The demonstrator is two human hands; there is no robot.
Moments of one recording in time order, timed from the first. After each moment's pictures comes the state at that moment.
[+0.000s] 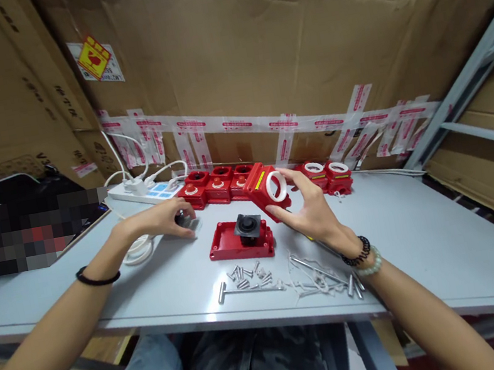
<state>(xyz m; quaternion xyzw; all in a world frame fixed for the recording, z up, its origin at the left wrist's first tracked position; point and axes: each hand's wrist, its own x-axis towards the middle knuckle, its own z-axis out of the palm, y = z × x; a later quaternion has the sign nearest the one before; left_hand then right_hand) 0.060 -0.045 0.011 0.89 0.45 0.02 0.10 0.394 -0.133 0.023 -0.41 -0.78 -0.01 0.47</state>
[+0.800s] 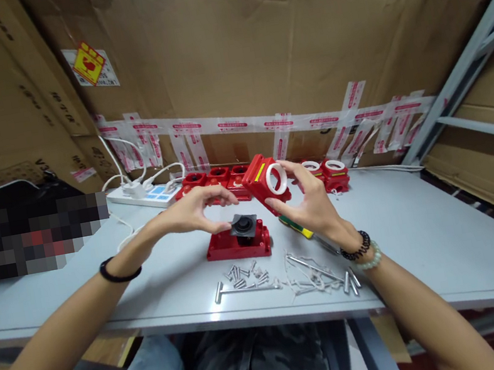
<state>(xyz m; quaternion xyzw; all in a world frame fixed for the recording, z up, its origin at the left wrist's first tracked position) 0.140 -0.079 0.040 0.90 0.24 0.25 0.27 0.404 -0.132 0.030 -0.41 -0.77 -0.02 0.49</state>
